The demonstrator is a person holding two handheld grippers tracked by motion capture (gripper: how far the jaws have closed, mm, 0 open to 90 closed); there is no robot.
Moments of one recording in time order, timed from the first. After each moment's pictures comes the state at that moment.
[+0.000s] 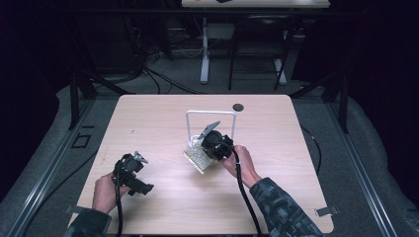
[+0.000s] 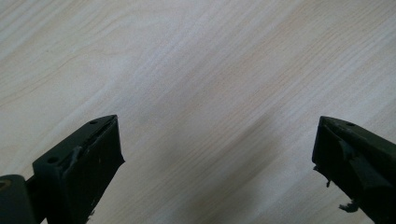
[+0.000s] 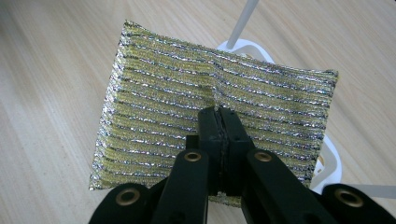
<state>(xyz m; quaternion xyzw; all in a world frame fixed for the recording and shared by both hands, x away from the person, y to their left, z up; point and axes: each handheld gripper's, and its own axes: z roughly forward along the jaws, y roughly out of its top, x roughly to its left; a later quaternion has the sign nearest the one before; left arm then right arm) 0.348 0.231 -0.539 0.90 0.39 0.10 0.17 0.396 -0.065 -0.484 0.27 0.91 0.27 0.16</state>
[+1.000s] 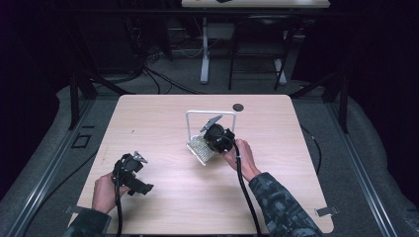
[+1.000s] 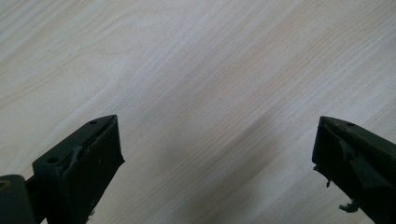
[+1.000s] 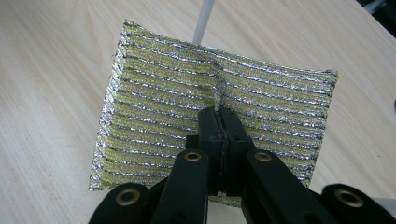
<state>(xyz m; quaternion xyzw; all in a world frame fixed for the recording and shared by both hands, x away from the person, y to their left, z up) 0.348 0.232 -0.539 0.90 0.39 0.10 0.18 0.419 -0.070 -0.485 0.29 0.90 0.27 0.19</state>
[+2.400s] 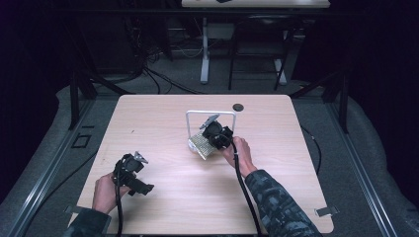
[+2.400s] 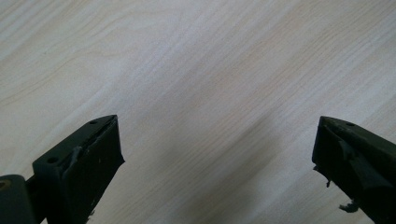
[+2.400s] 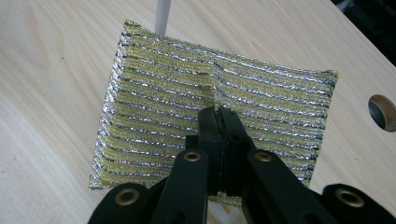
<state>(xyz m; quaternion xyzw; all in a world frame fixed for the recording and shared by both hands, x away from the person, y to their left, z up) 0.348 0.230 -0.539 0.90 0.39 0.10 0.17 0.439 -0.066 -0.501 0.30 0.89 0.26 0.23</state>
